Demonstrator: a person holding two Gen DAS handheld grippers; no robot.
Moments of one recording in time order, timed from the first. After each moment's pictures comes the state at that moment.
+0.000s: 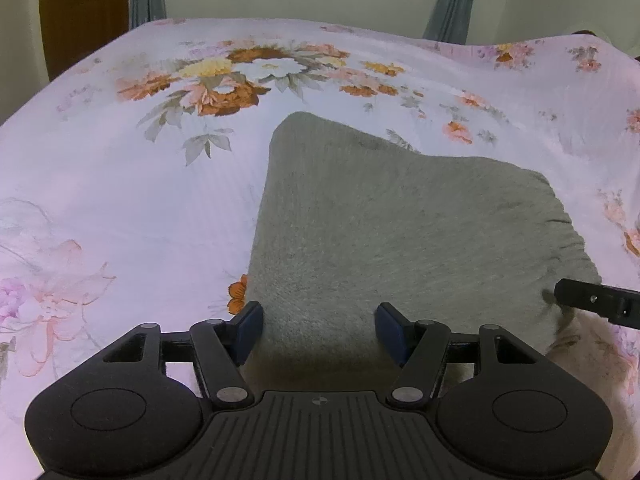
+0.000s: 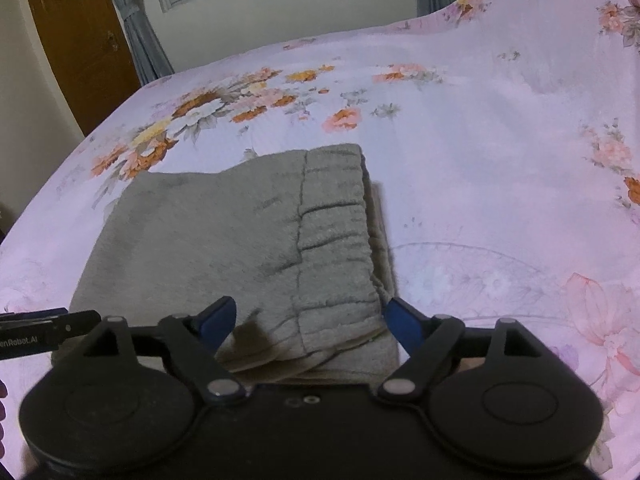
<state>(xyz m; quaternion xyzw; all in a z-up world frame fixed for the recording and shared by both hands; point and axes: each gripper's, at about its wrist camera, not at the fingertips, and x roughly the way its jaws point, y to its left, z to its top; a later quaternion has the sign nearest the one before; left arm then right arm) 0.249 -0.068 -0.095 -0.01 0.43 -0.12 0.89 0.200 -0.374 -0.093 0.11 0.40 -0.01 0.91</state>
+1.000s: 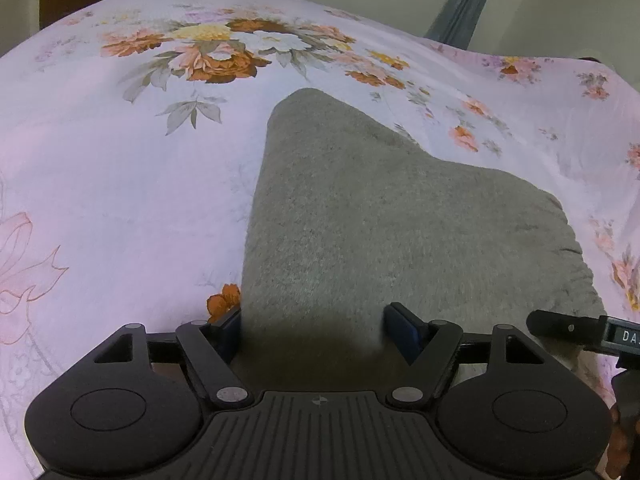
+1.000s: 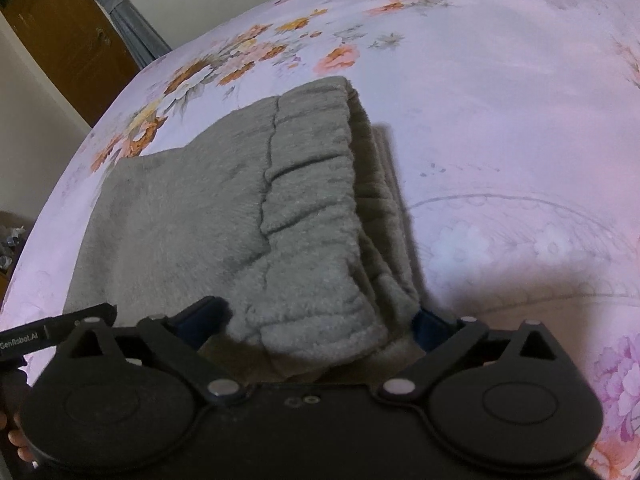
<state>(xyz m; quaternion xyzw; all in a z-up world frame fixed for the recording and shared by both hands) 0.285 -0.060 -0.126 -0.08 0.45 -0.14 0.88 0.235 -0.403 -0.133 0.19 0.45 0.03 0.87</state>
